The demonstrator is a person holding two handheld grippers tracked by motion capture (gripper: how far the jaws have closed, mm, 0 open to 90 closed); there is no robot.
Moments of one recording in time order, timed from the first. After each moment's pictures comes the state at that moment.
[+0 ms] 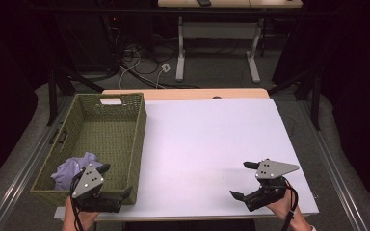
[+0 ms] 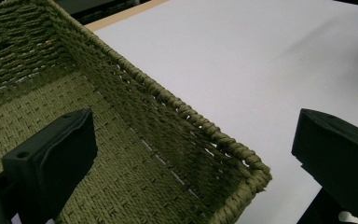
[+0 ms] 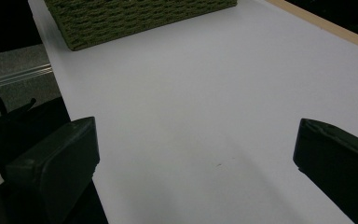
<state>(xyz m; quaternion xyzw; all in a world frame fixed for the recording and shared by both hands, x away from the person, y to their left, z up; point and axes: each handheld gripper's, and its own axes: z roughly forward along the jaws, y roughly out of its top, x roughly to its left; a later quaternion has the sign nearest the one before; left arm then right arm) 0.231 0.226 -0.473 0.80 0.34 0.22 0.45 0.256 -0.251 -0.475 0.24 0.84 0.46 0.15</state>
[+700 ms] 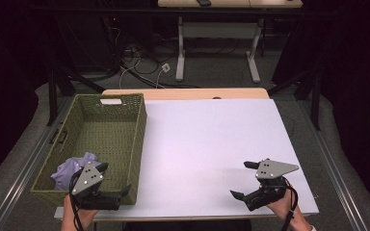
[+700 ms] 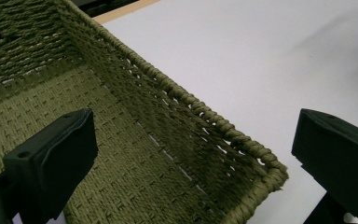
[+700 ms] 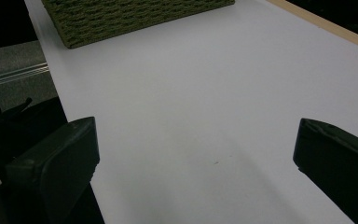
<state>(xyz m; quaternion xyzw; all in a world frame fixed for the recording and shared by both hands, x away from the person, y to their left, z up) 0.236 0.230 -0.472 0.80 0.35 0.22 0.44 0.257 -0.251 -0.477 0.24 0.84 0.46 0.16</state>
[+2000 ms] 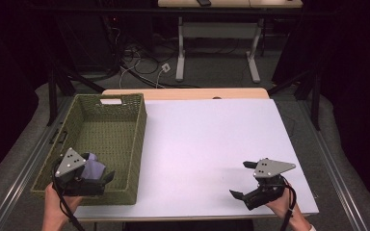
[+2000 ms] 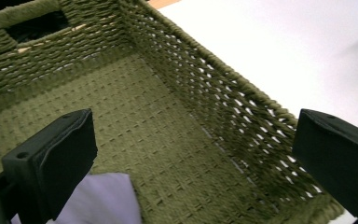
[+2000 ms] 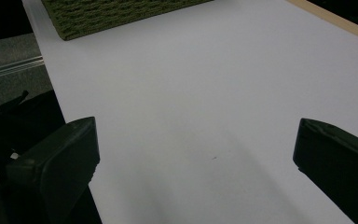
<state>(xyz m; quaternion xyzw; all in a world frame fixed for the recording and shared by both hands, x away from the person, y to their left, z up) 0.257 0.264 -0.444 0.79 0.40 0.24 0.39 0.261 -0.250 -0.479 0.24 0.85 0.45 0.15</state>
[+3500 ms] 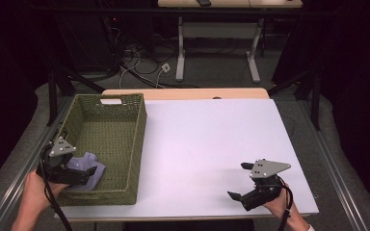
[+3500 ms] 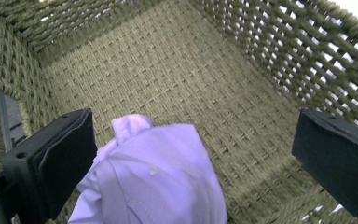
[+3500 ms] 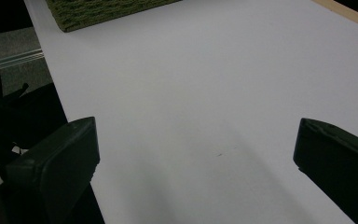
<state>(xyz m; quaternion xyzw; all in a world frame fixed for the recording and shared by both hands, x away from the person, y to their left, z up) 0.287 0.303 -0.435 0.83 0.43 0.22 0.27 0.262 -0.243 -0.483 0.24 0.85 0.43 0.15</state>
